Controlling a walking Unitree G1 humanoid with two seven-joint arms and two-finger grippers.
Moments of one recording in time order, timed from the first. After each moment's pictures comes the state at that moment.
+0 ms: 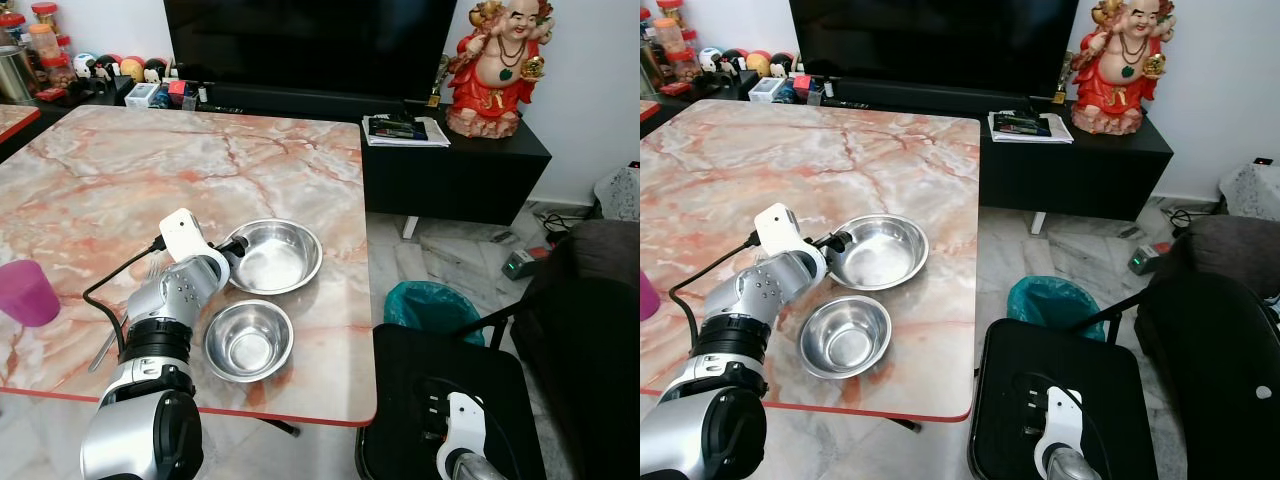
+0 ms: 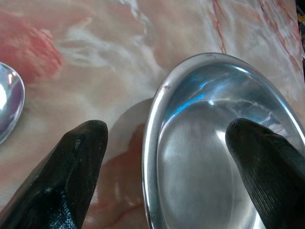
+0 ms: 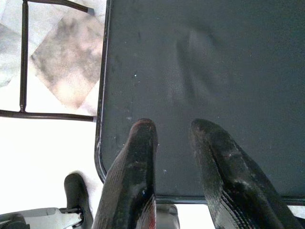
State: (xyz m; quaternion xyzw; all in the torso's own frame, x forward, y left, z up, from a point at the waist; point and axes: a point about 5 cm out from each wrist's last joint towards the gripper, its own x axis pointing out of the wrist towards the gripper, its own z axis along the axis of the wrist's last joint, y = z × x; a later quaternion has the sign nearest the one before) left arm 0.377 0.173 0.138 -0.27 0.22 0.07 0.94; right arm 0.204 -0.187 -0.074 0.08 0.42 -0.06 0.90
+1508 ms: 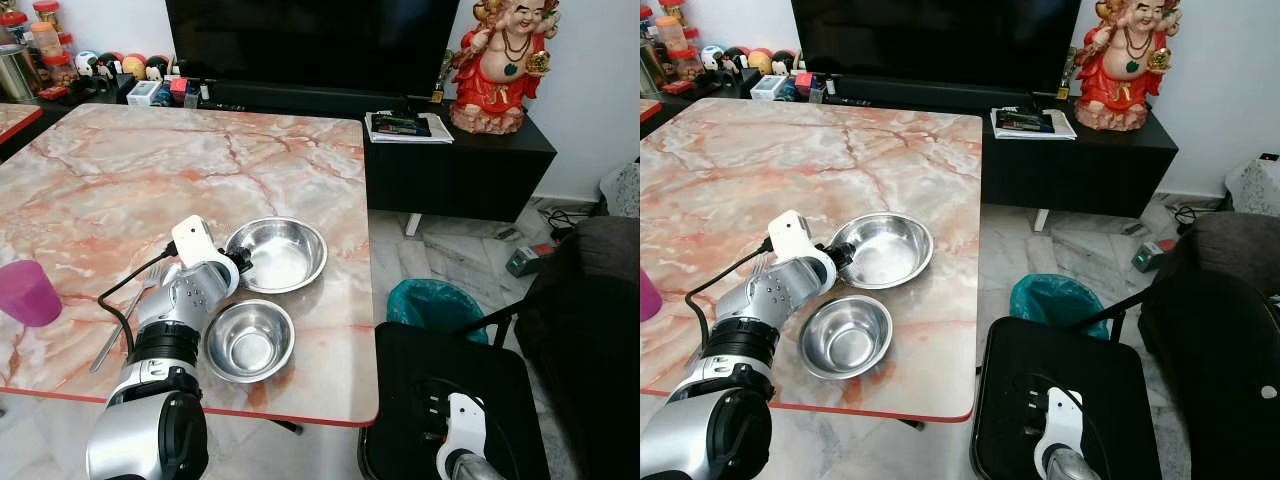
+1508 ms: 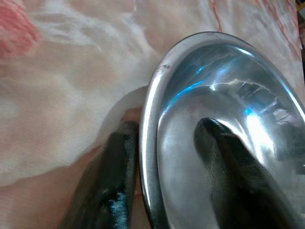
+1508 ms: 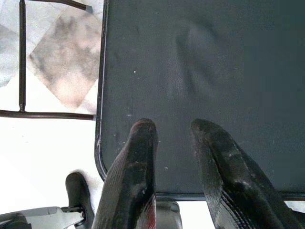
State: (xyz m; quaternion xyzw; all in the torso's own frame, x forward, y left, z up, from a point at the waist) left arm 0.376 0.166 0.130 -0.27 0.23 0.05 0.93; right arm 0.203 -0.186 -0.074 0.08 0.42 -0.06 0.90
